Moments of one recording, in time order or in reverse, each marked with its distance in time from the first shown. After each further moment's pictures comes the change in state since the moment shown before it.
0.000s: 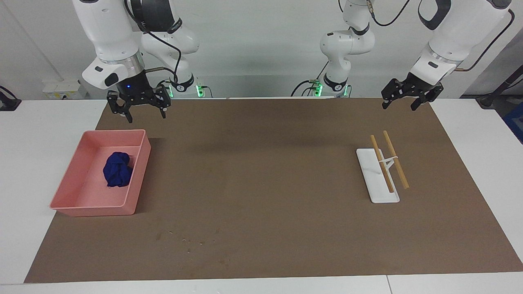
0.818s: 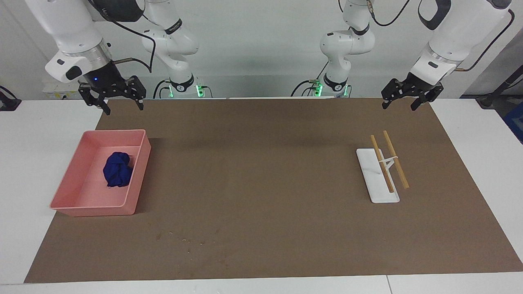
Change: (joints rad) left arm 0.000 0.000 0.000 0.000 0.000 0.000 0.000; right arm -0.125 0.014 -0.001 0.087 0.048 -0.127 -0.093
